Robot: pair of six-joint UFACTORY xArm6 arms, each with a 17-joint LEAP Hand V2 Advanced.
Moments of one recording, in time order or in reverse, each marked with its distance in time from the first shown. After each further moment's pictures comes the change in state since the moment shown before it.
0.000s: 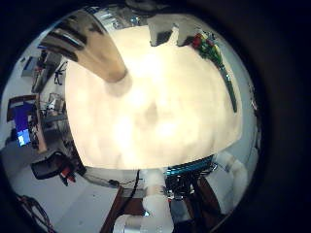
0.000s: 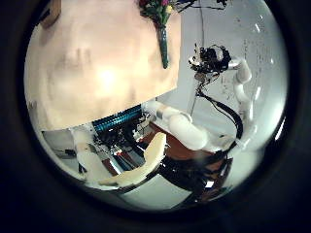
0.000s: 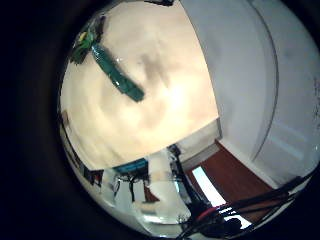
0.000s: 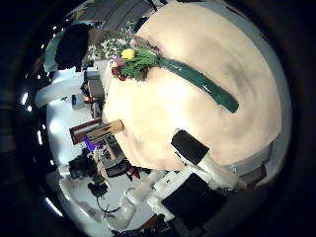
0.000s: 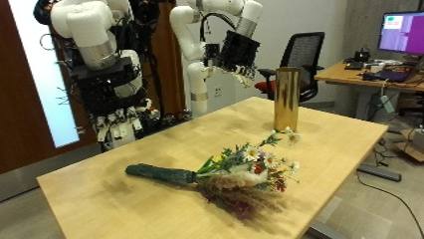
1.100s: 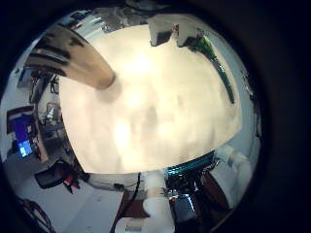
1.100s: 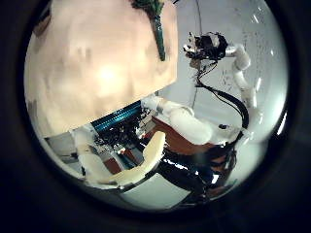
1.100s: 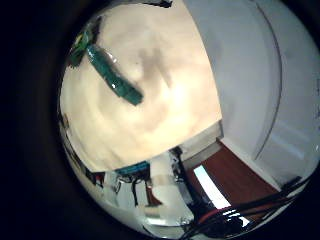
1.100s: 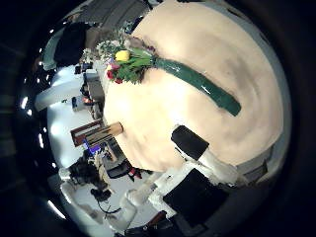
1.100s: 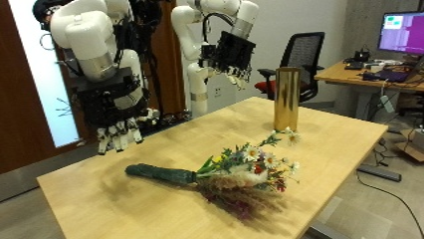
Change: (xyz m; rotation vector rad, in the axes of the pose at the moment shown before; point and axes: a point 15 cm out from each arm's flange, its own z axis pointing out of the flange) left arm 0.033 -0.006 -0.003 0.003 -0.002 0.106; right arm 0.016 -0.061 0.048 0.035 -0.015 0.055
